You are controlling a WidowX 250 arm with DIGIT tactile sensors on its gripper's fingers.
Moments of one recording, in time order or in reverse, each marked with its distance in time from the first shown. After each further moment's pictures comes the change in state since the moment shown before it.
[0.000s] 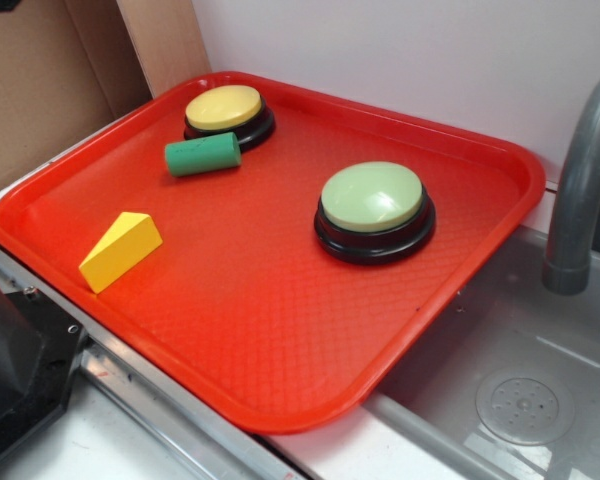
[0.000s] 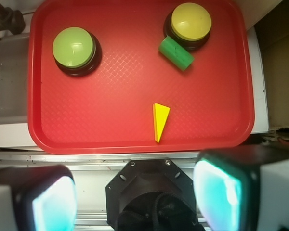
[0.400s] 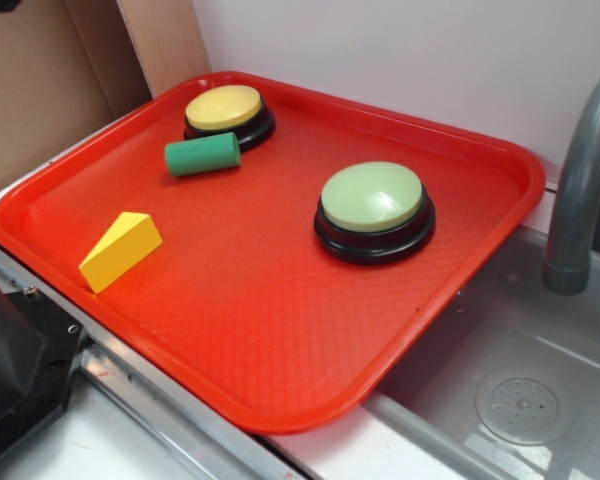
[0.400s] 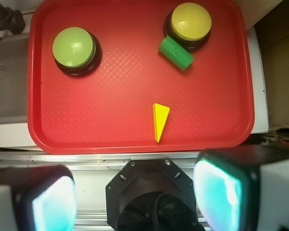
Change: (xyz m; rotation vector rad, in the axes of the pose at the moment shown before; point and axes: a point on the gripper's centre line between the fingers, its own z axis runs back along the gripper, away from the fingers) arm -0.002 0.001 -0.002 0.002 0.009 0.000
